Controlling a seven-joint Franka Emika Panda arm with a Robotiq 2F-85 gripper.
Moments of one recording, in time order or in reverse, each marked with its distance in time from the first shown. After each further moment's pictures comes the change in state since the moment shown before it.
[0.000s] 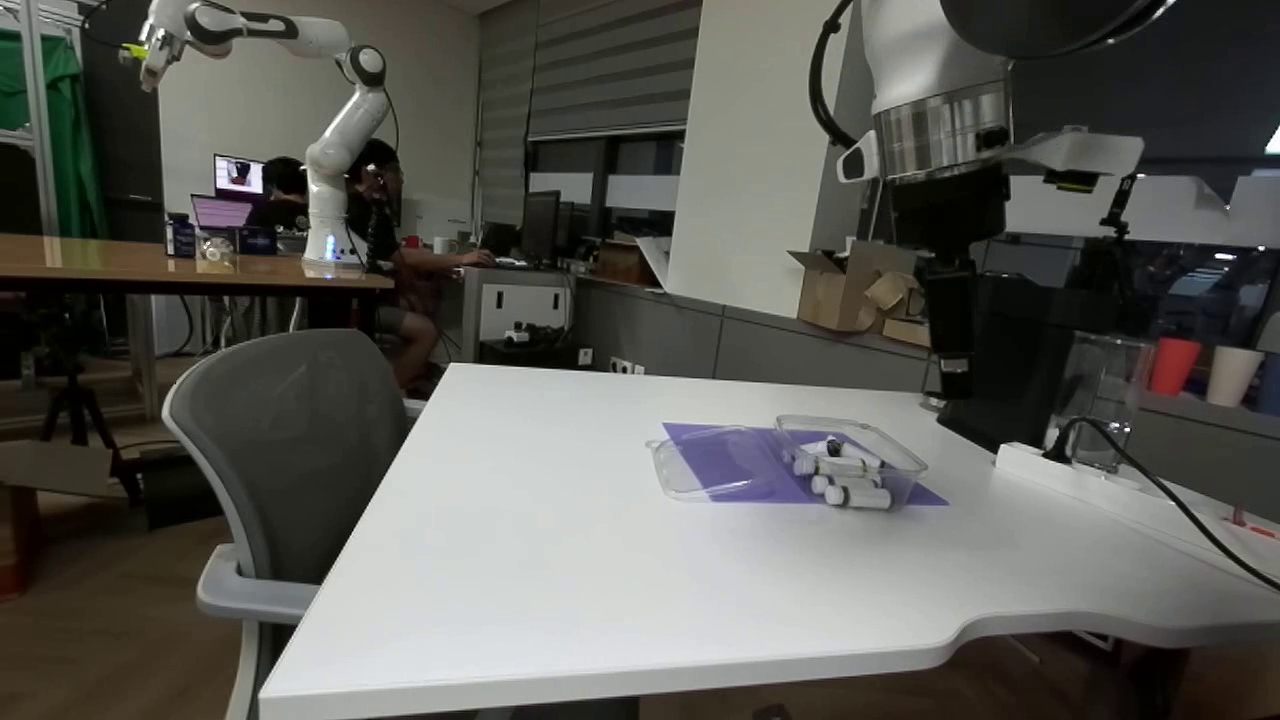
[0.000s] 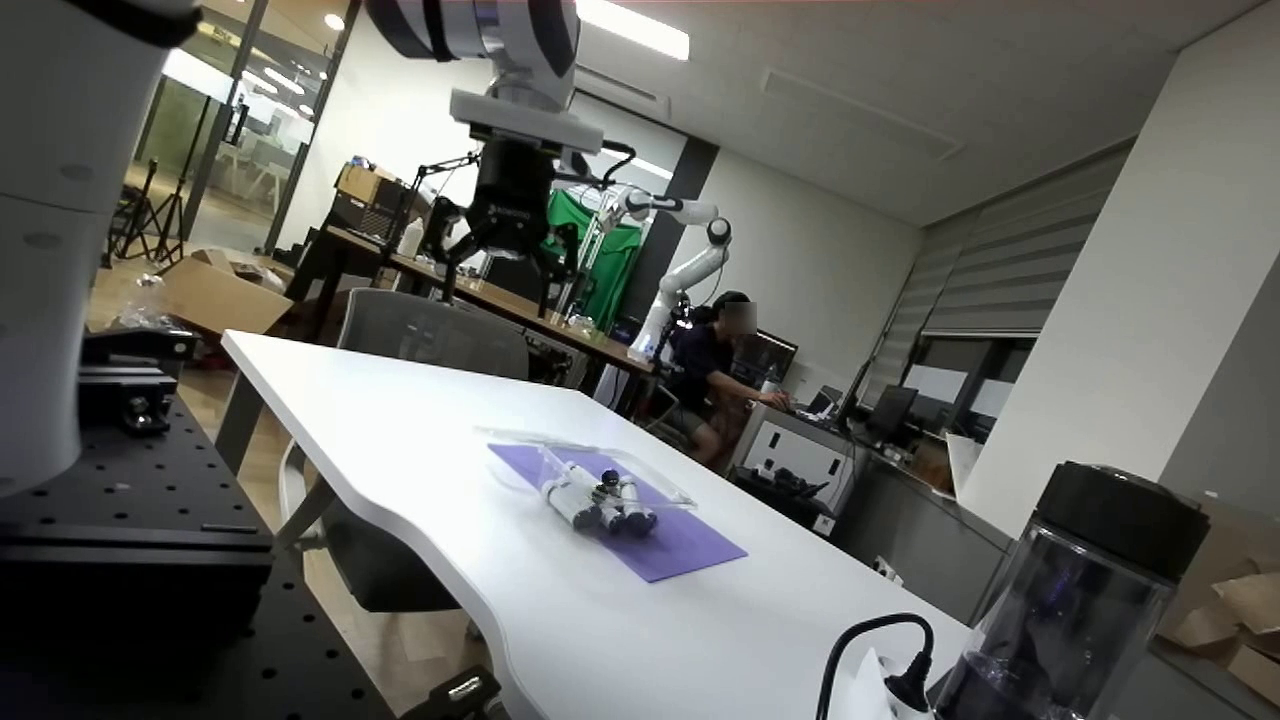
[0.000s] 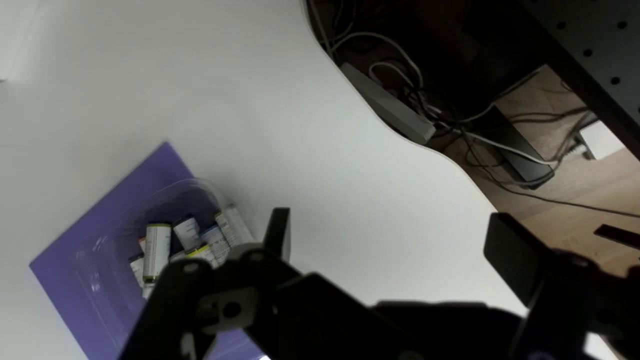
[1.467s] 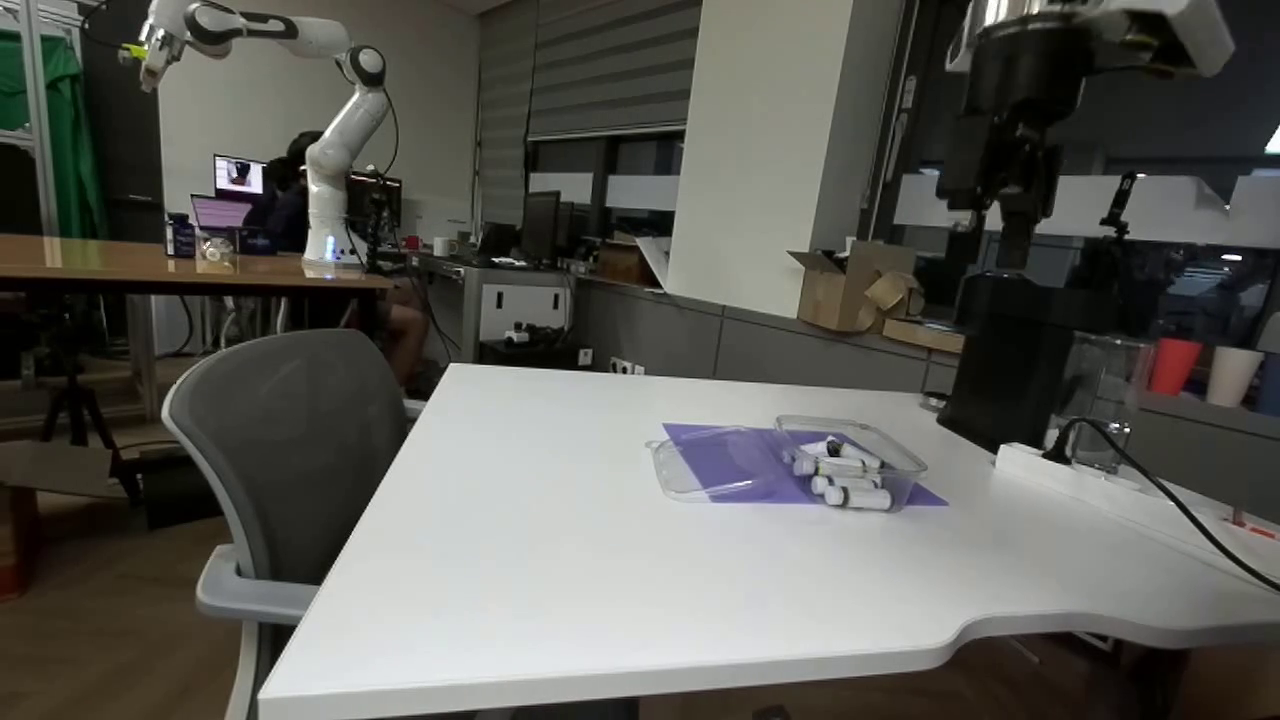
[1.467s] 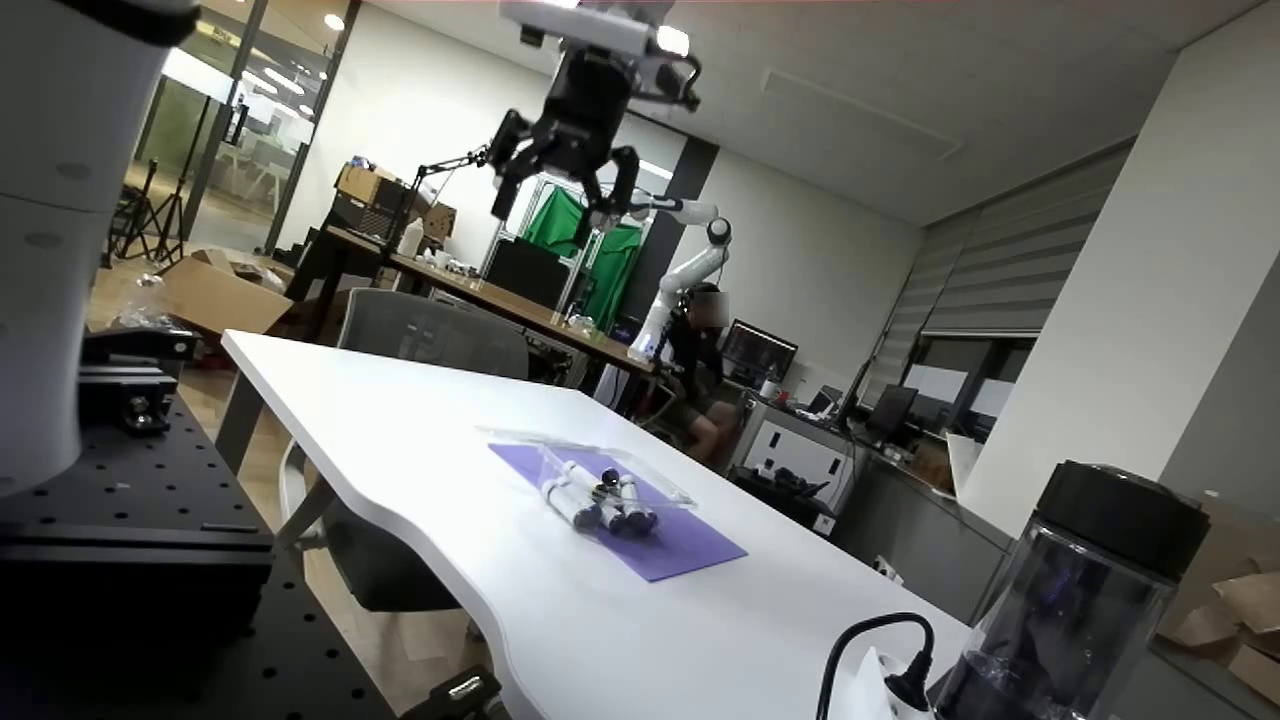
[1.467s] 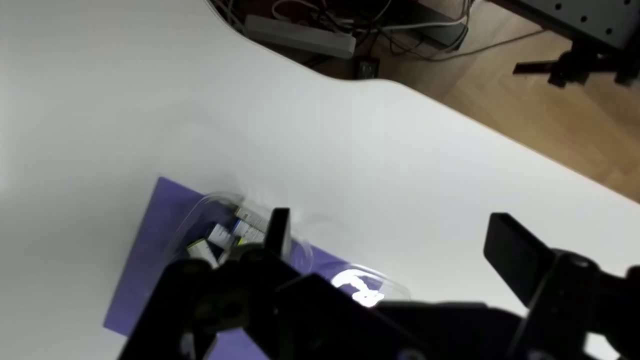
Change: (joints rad) arm -0.030 -0.229 -0.160 0.074 0.345 -0.191 -0.015
